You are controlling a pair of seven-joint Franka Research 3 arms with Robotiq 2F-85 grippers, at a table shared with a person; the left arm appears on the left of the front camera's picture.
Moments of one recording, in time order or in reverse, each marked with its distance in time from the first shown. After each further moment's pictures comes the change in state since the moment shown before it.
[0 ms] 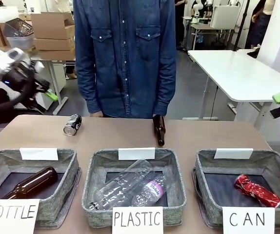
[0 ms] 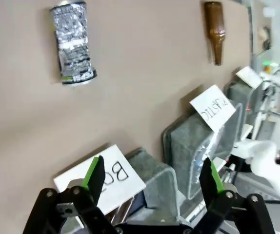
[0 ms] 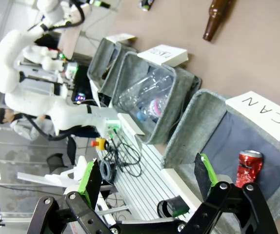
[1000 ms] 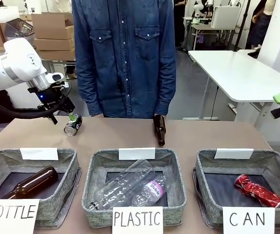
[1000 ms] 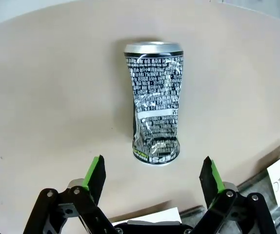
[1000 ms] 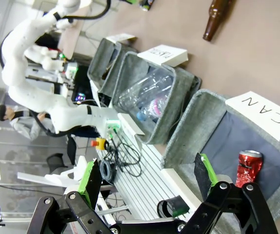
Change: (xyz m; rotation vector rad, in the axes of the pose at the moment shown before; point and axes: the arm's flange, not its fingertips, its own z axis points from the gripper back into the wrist) left arm 0.061 0.026 -0.080 0.419 0.000 0.083; right arm 0.000 0.000 0.000 0.000 0.000 0.000
